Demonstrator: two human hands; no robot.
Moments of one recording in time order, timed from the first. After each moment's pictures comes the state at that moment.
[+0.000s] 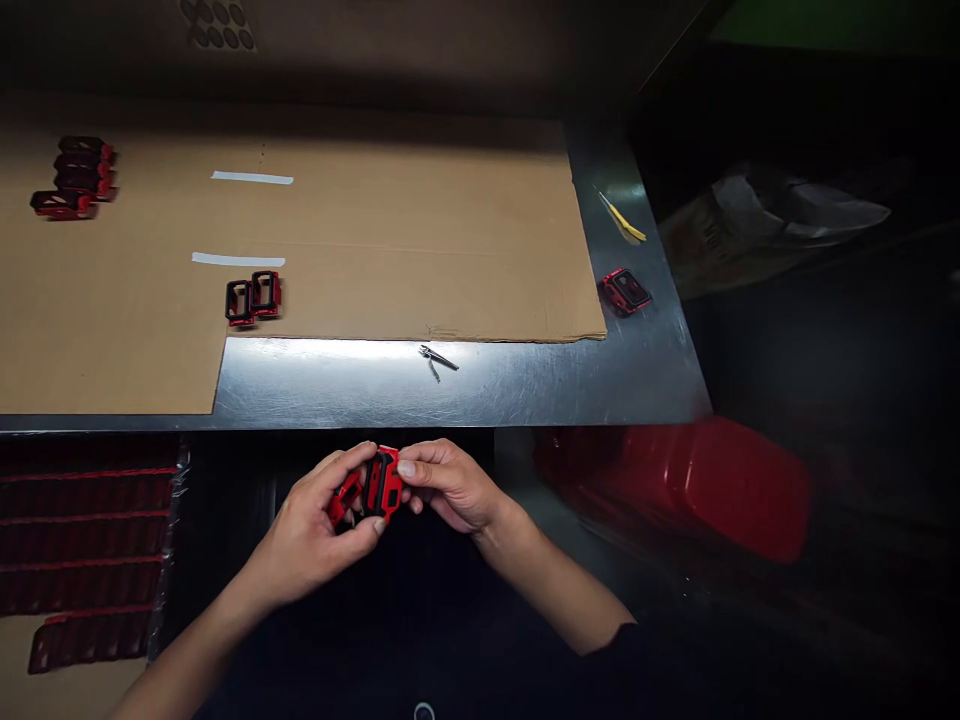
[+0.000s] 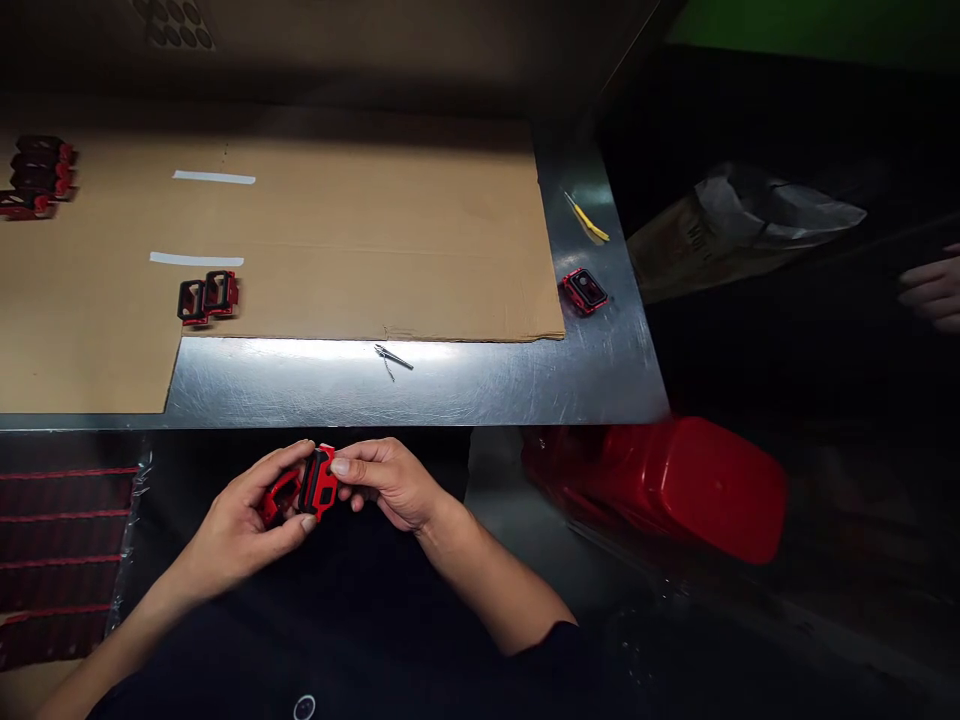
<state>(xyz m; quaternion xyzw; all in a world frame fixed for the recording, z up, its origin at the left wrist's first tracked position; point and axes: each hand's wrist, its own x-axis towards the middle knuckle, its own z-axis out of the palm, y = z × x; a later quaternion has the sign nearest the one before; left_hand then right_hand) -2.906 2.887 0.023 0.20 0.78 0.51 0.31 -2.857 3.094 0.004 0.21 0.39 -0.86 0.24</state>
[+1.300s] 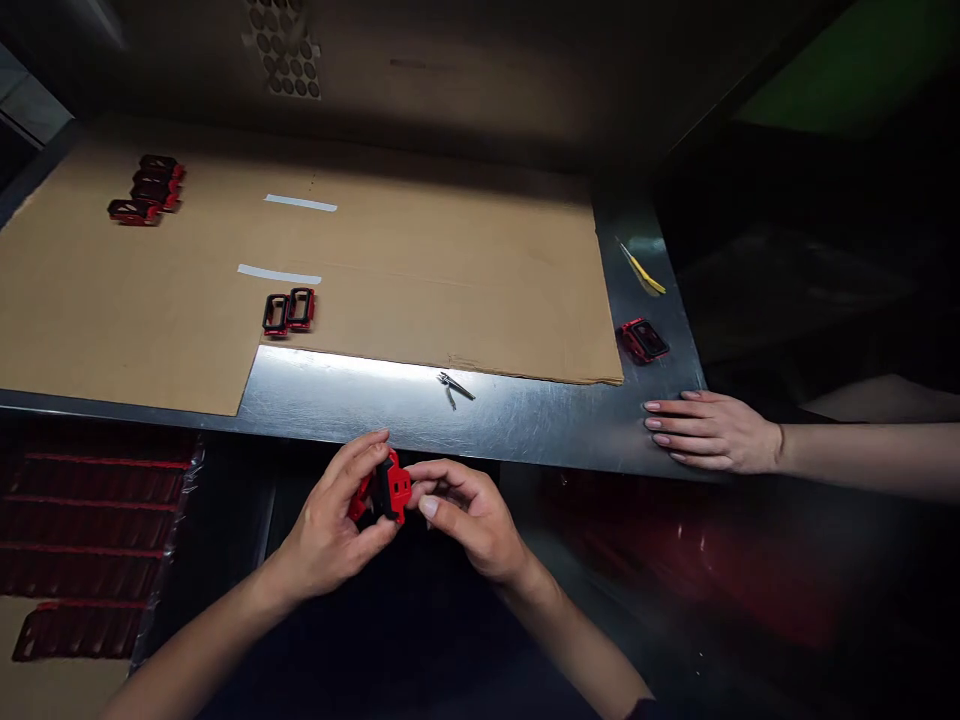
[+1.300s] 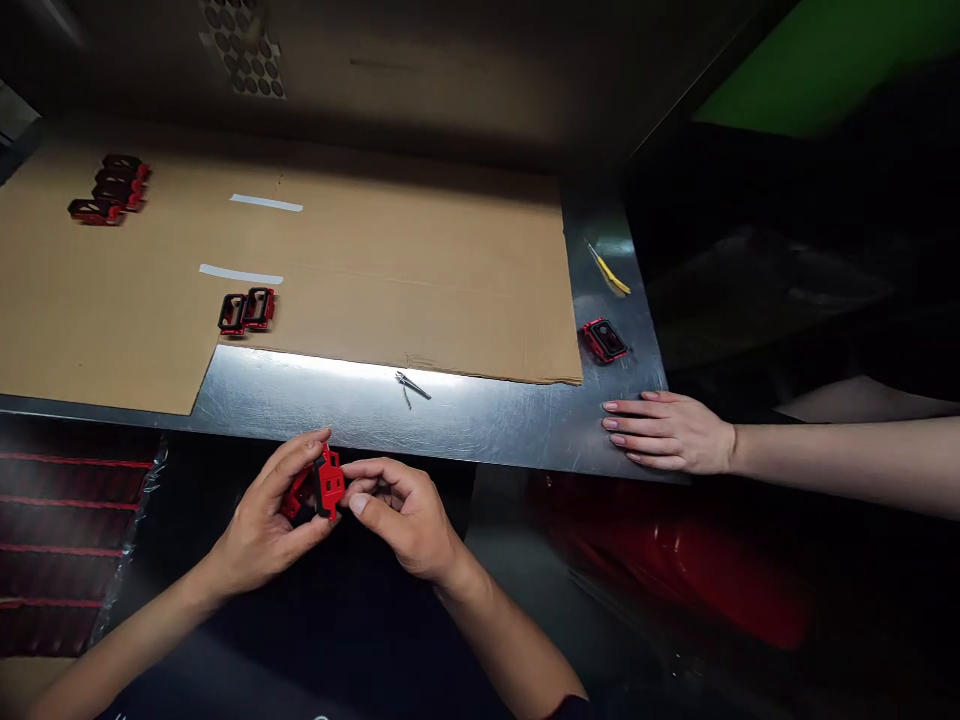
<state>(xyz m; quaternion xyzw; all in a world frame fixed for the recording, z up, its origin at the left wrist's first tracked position) -2.908 2.900 0.008 0.30 0.78 0.53 0.11 -2.850 3.099 0.026 0.11 0.58 -0.80 0.12</state>
